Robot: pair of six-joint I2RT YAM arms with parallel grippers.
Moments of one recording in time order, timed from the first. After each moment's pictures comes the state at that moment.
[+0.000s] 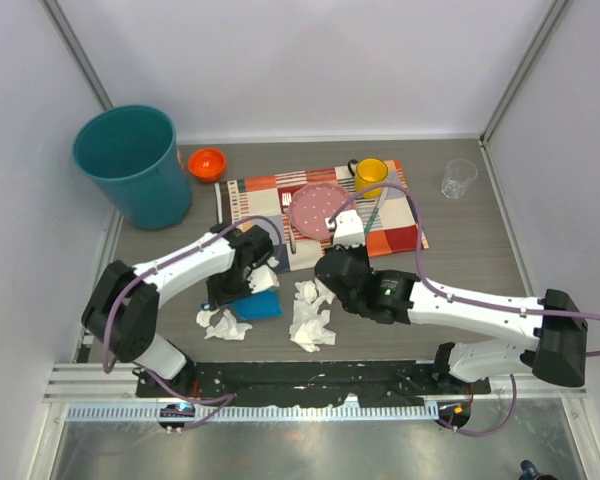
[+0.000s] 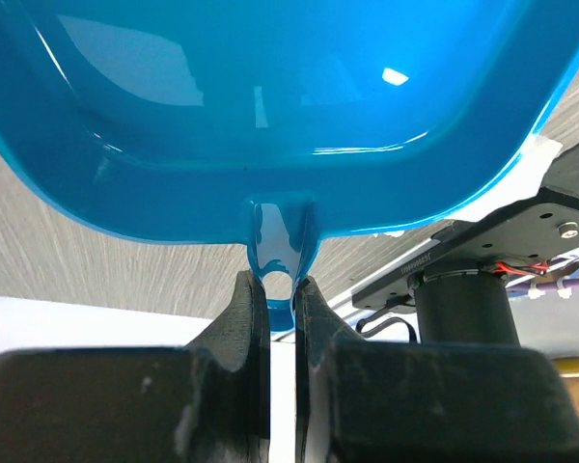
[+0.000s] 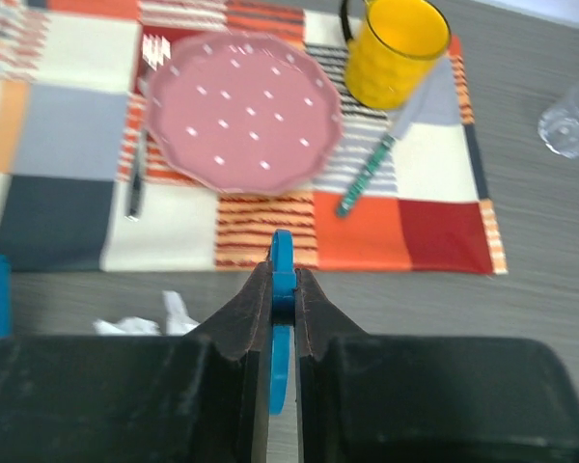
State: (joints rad) left arm -0.65 1.51 1.02 -1.21 -0.13 0.51; right arm 1.16 1.23 0.94 -0.29 0.99 0.38
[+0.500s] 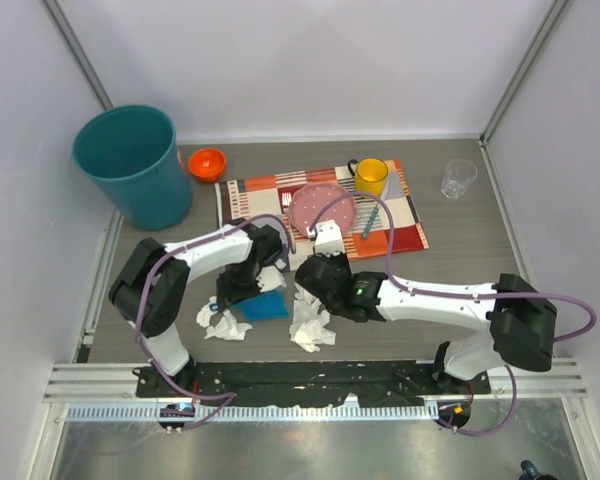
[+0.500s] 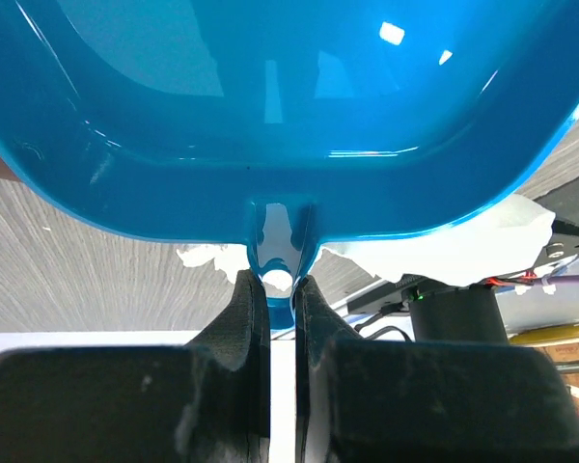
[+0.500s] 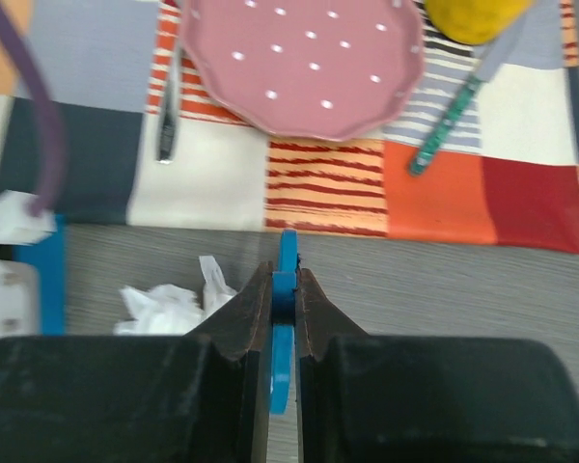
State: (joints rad) left arm -0.66 1.72 1.08 -1.20 -0.09 0.52; right arm 1.16 1.43 0.90 -0.28 0.93 0.48
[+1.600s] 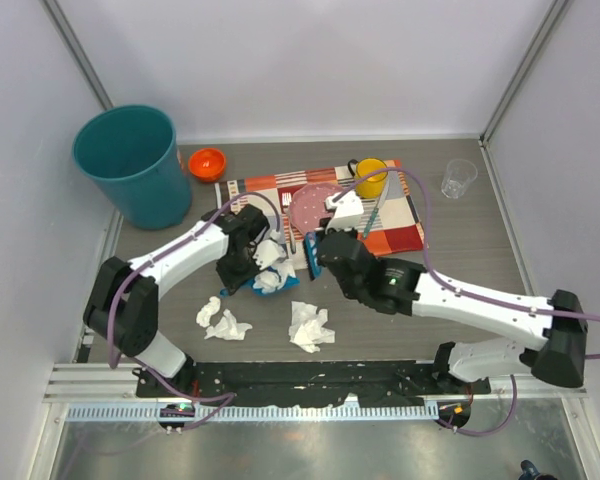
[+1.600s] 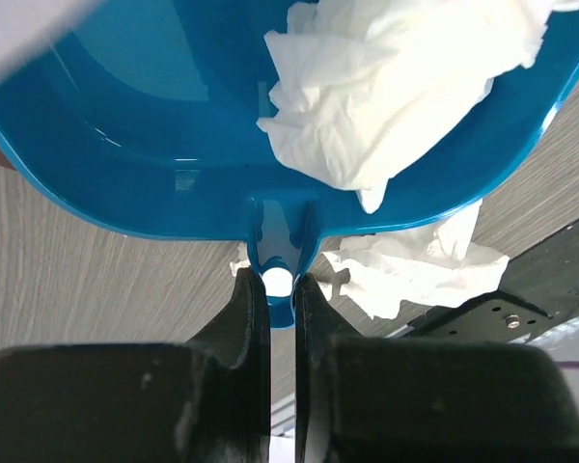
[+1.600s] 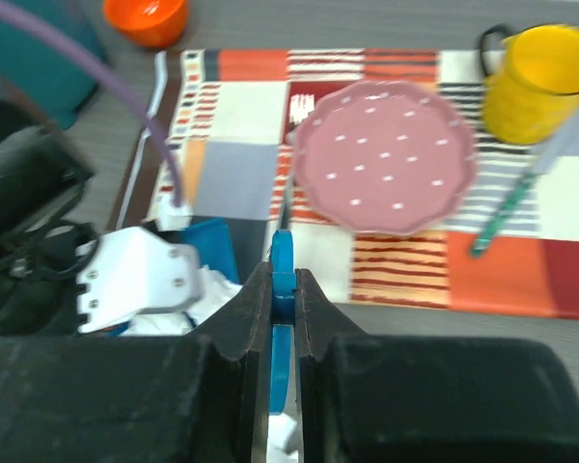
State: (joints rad) left arm -0.57 1.58 1.10 -1.07 0.02 0.48; right arm 1.14 1.29 1.04 -0.19 0.77 0.47
